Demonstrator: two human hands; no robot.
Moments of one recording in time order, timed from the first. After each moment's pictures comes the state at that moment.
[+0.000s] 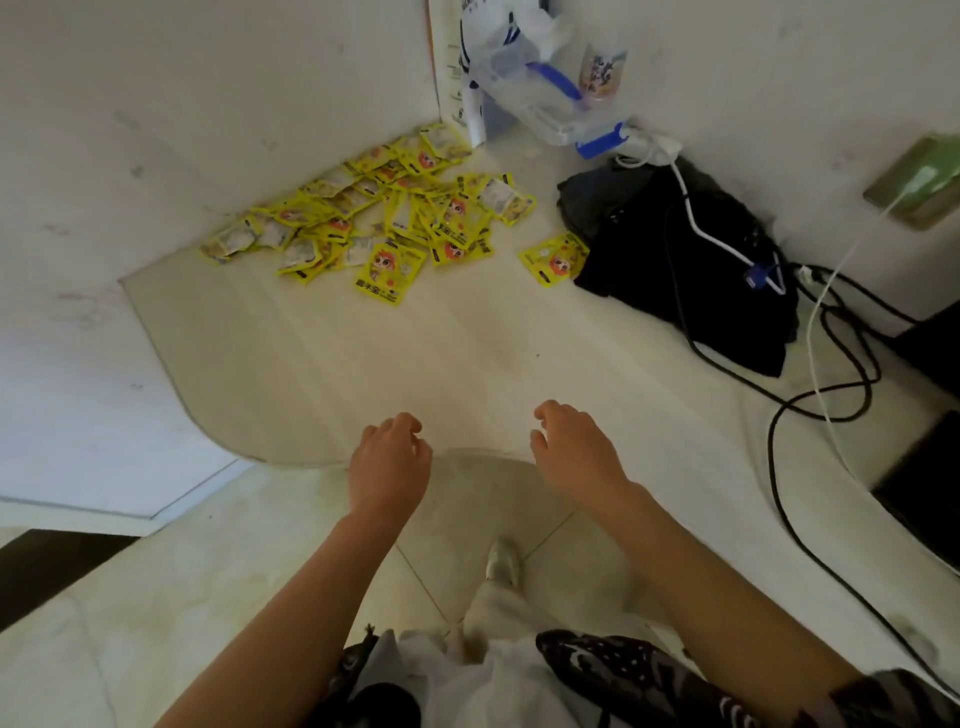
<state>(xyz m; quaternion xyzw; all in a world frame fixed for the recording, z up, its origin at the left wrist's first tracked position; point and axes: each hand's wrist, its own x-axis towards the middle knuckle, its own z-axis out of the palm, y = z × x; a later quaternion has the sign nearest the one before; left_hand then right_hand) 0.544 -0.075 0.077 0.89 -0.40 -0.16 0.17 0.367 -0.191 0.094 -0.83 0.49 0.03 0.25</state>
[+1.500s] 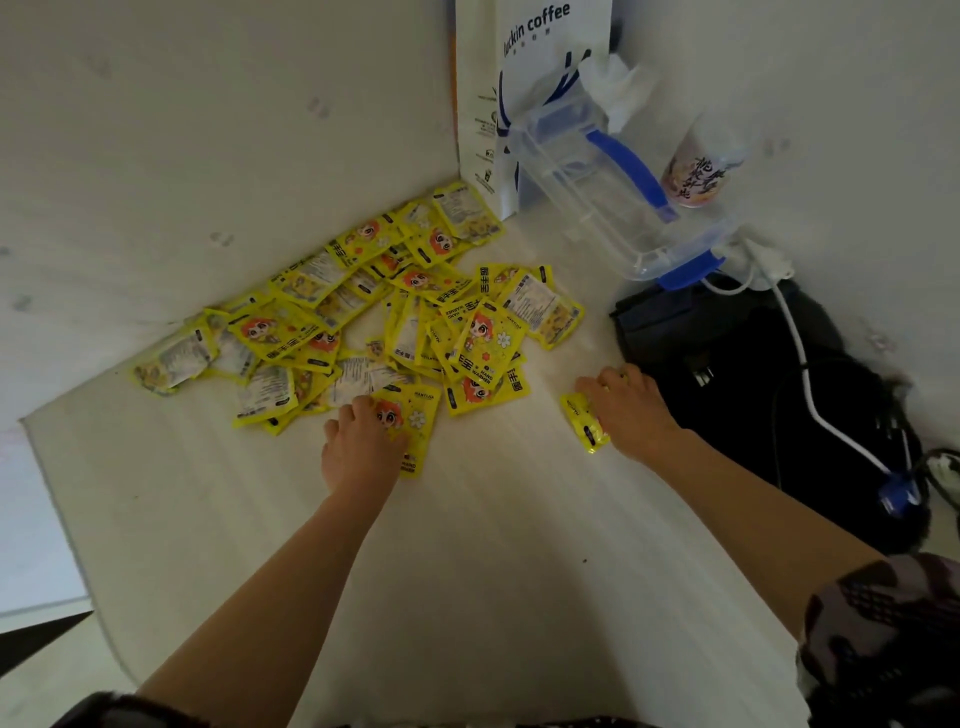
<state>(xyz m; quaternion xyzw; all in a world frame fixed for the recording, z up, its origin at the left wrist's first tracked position) 0.741 -0.321 0.045 0.93 -0.28 -0.23 0.10 0.498 -0.511 0.045 -0.90 0.39 0.21 0.03</state>
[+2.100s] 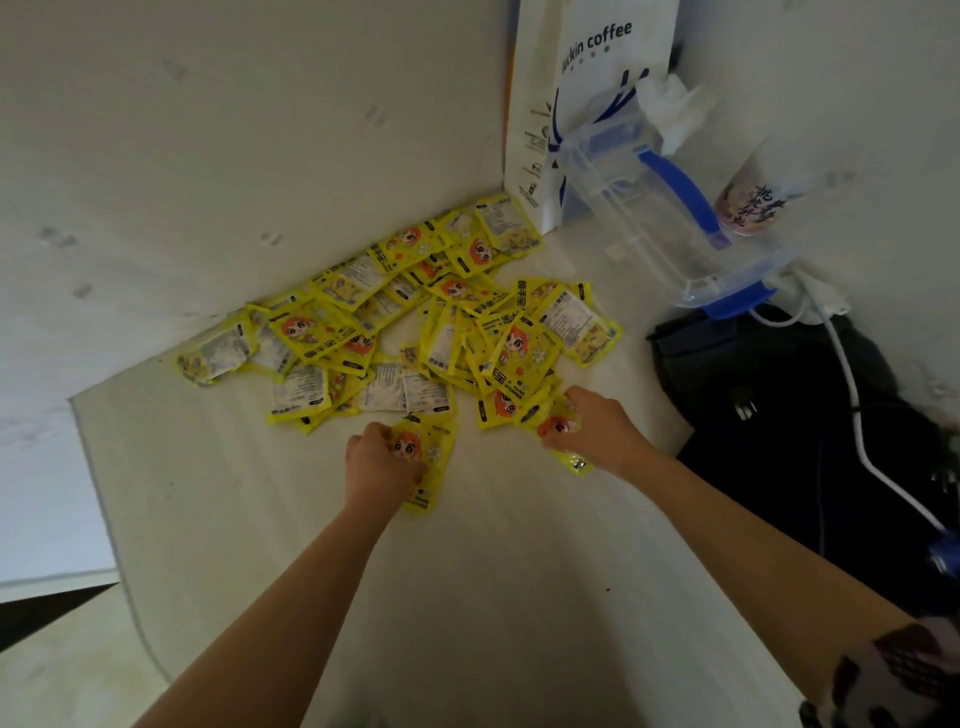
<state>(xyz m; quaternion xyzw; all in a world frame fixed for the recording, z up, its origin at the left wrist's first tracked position) 0.752 -0.306 0.042 0.91 -0.15 -0.33 0.22 0.563 -0.486 0.063 -0.80 0.45 0.12 0.37</state>
